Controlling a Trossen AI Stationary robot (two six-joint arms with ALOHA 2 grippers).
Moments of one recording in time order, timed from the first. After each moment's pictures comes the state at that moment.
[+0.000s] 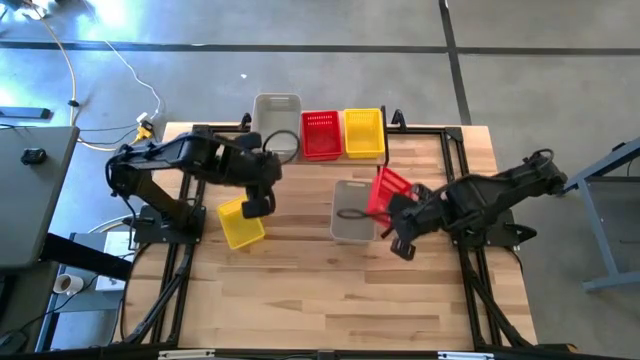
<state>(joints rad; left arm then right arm) 0.02 1.56 1.94 -1.57 -0.38 -0.13 0.38 1.39 1.51 -1.31 0.27 0.73</state>
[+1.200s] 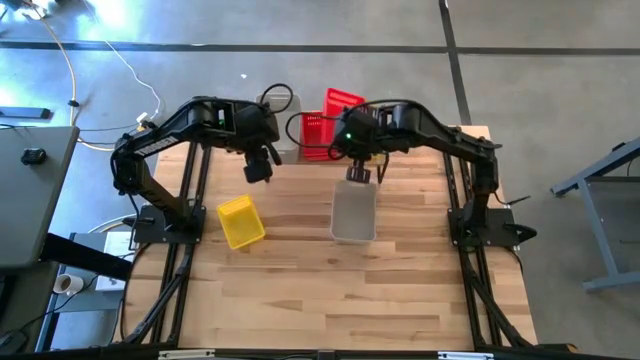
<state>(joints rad) 0.33 1.56 1.94 -1.57 -0.34 0.00 -0.15 1.89 2.28 -1.48 0.33 -0.16</state>
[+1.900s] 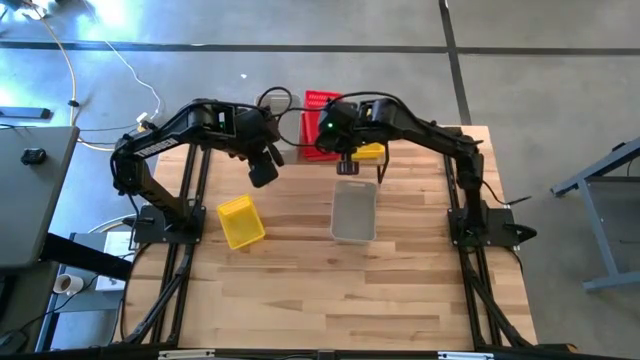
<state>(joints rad) 0.31 1.56 1.94 -1.57 -0.26 -0.21 -0.24 2.00 2.30 -1.37 0.26 -0.41</state>
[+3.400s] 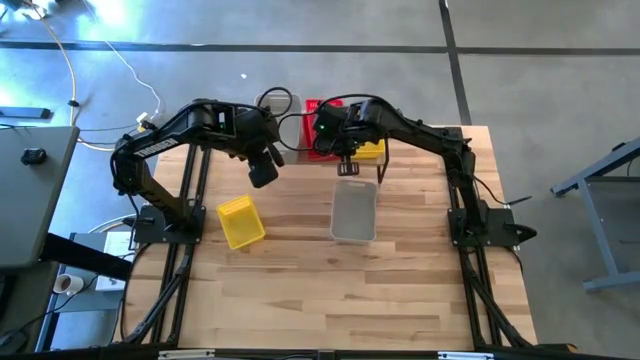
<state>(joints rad) 0.31 1.56 1.94 -1.57 -0.26 -0.21 -0.27 2.07 2.29 -1.43 0.24 -0.45</state>
